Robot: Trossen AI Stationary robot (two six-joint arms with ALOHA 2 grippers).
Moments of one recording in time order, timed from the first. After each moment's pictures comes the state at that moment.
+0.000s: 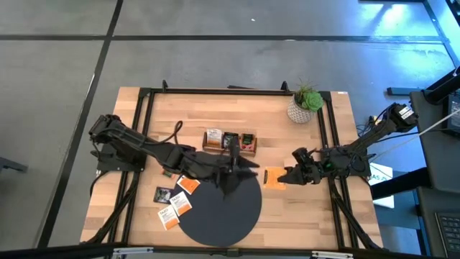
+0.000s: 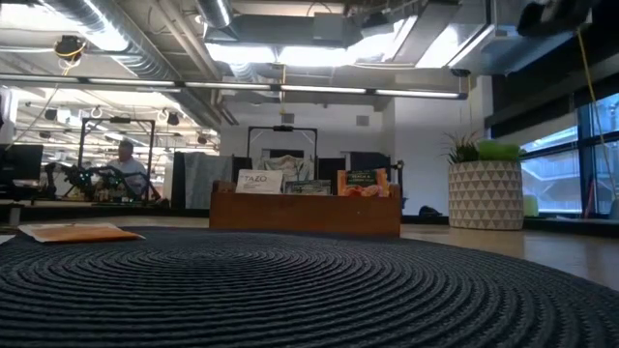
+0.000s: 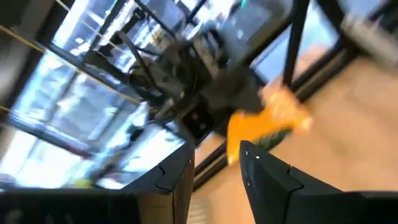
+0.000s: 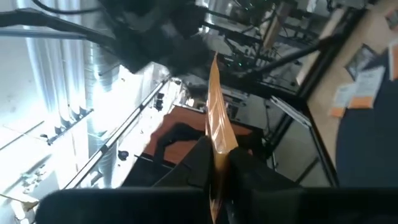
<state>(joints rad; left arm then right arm) -0.37 1.67 1.53 -0.05 -0.47 0.74 0.57 1.00 0.36 0.87 0.28 1.23</state>
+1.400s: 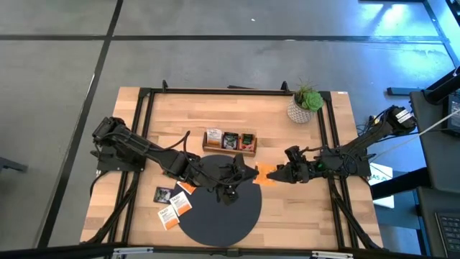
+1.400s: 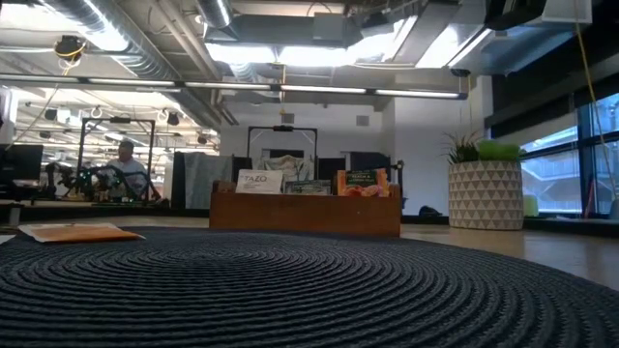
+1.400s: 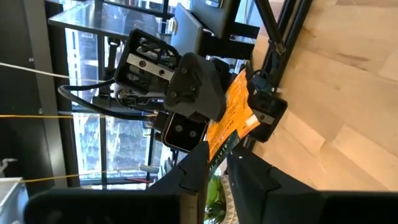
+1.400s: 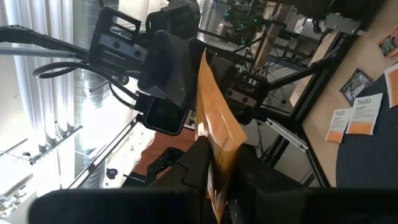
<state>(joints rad) -0.40 1.72 1.53 -0.09 -0.55 1.23 0.51 1.14 0.48 0.86 0.31 1.23</state>
